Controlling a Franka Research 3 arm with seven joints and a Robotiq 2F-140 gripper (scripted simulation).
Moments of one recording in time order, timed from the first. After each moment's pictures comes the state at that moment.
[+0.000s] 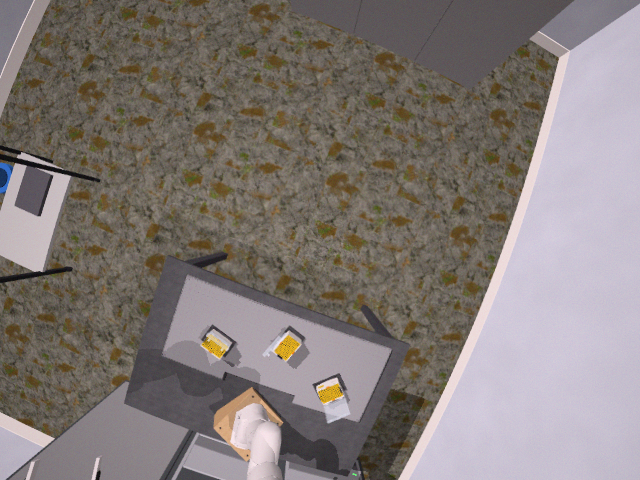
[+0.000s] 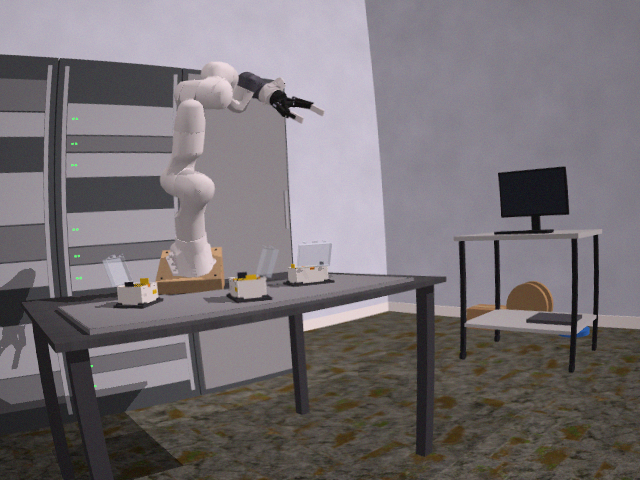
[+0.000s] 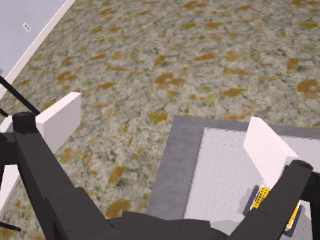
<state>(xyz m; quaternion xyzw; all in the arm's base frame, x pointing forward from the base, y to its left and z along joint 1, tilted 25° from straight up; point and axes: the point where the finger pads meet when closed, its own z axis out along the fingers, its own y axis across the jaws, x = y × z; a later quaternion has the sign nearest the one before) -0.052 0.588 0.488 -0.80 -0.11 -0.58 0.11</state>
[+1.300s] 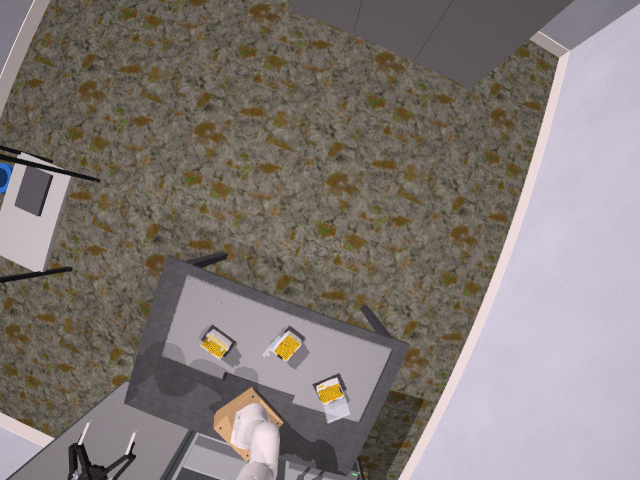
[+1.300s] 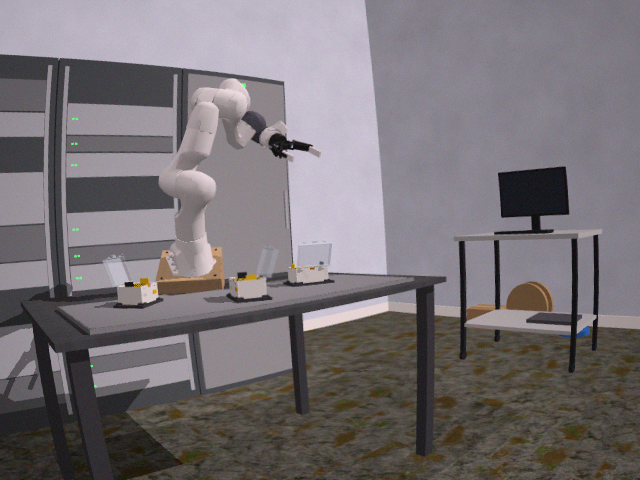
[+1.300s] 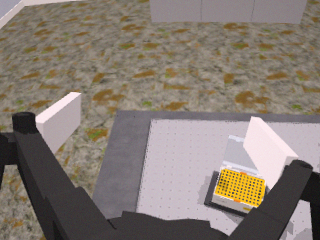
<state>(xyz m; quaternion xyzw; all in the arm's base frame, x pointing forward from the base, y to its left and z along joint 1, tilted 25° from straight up) -0.032 0.544 0.326 -0.75 -0.06 -0.66 0.01</state>
